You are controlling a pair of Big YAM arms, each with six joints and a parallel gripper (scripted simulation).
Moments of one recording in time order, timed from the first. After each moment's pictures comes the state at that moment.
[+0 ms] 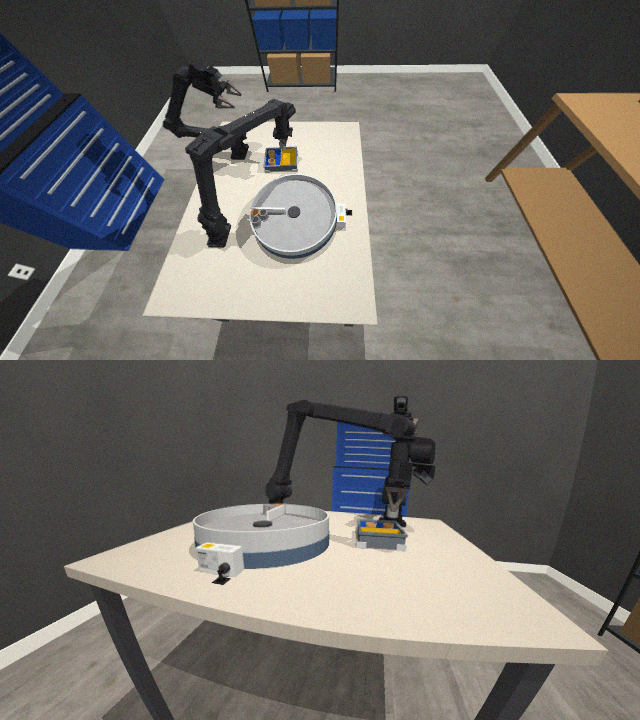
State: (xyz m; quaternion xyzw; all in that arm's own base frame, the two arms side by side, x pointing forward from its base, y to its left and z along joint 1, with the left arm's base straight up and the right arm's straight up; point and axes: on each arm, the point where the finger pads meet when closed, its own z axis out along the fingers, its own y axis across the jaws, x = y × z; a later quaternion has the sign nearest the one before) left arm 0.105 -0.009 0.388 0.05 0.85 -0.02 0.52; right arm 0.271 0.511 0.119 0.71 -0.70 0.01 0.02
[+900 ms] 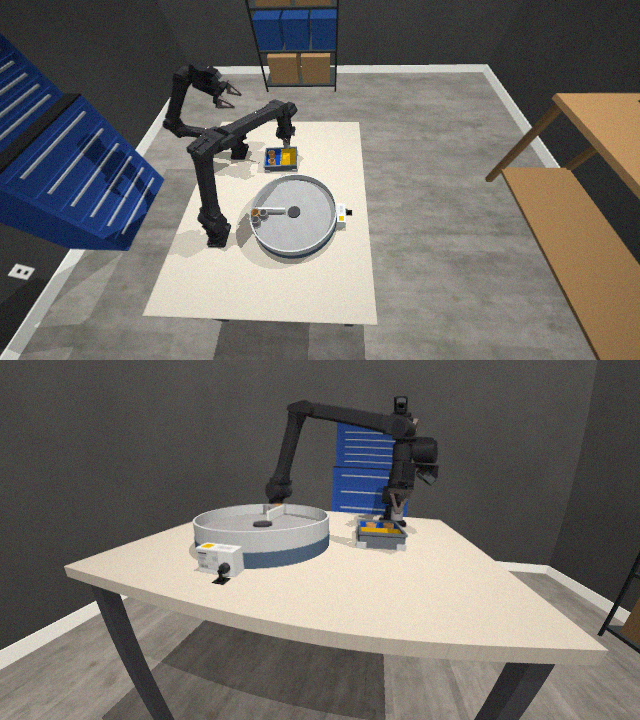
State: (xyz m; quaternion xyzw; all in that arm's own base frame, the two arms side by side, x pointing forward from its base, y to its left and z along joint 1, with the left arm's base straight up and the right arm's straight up) left arm 0.105 -0.009 0.388 0.05 0.85 -0.02 0.52; right arm 0.291 0.522 0.115 0.71 -0.70 0.02 -0.02
